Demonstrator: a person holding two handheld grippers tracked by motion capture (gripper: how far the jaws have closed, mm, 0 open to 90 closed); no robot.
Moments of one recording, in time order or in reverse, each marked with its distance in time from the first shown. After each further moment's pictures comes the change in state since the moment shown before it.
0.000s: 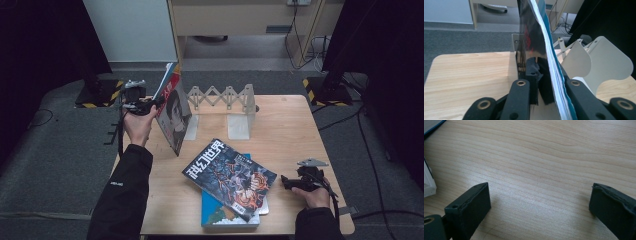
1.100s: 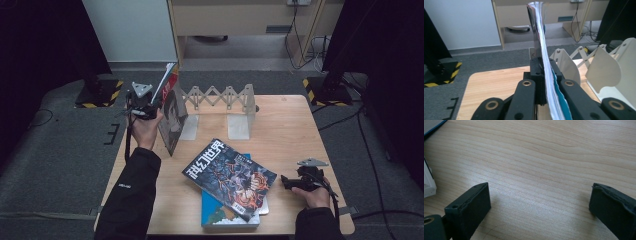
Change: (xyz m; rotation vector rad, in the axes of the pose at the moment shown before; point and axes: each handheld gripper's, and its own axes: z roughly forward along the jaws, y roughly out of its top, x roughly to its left) left arm -0.018 -0.014 -0.001 -0.122 0.183 0.145; right arm -0.001 0.000 0.000 -0.002 0.005 -0.004
